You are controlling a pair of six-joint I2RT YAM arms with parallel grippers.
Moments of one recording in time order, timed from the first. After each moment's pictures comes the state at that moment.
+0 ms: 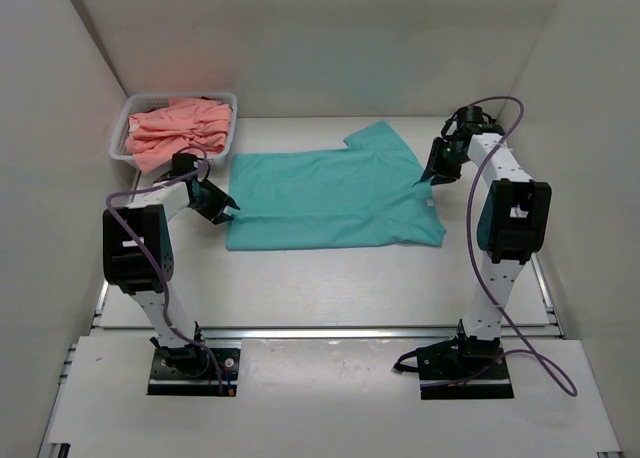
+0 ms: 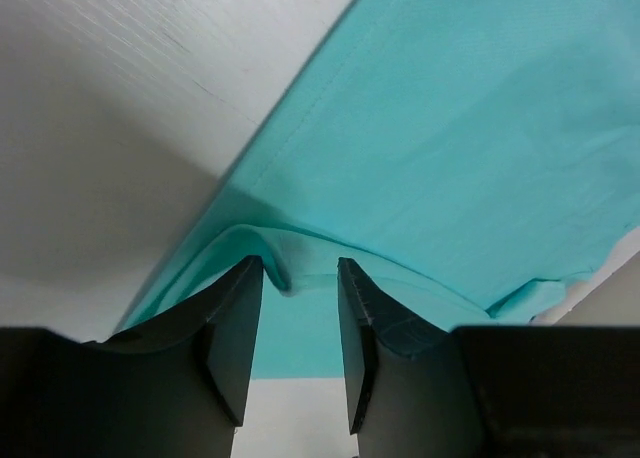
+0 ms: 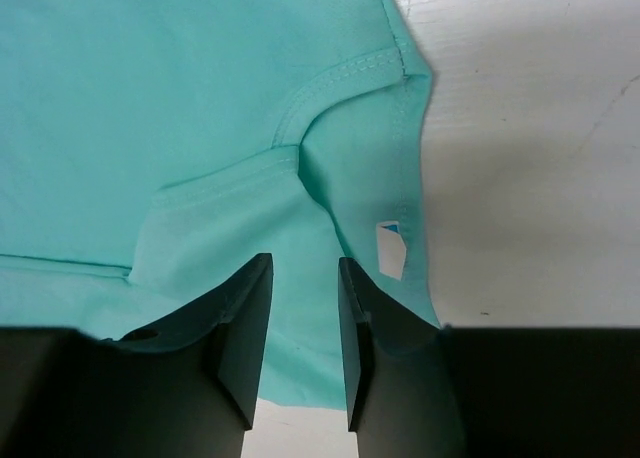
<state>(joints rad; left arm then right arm) 0.07 1.82 1.13 -0.43 0.27 -0.86 -0.06 2.08 1.76 -0.80 -0.27 0.22</state>
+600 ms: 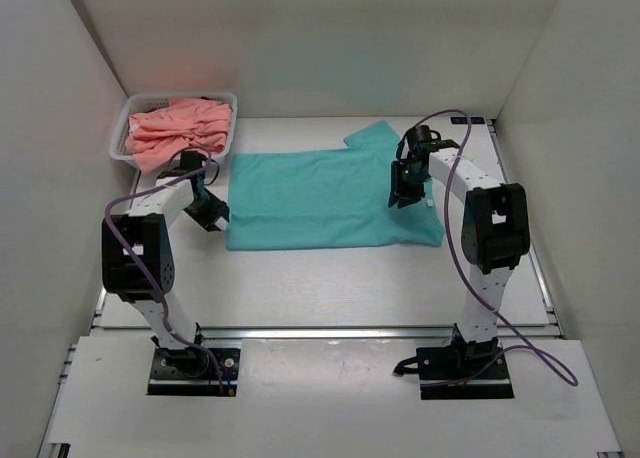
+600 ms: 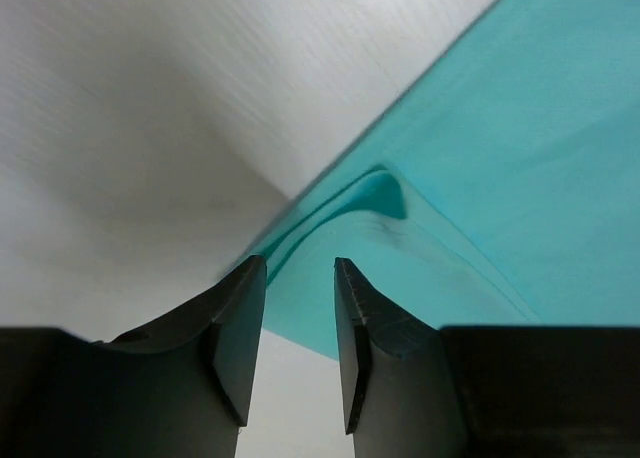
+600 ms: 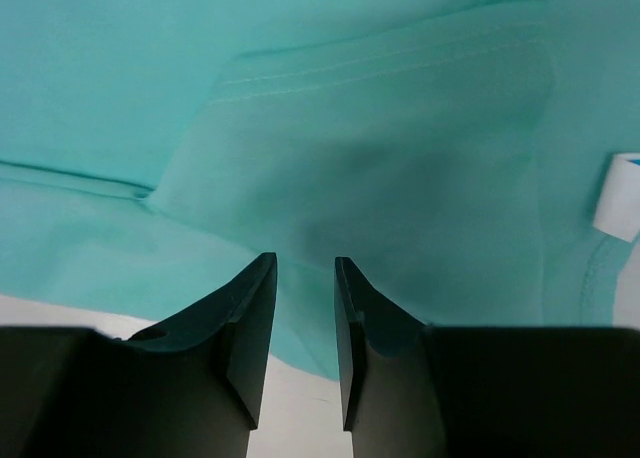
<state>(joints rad) 0.01 1.74 1.16 -0.67 0.00 -0.86 0.18 1.99 1.56 -0.76 -0.20 0.22</state>
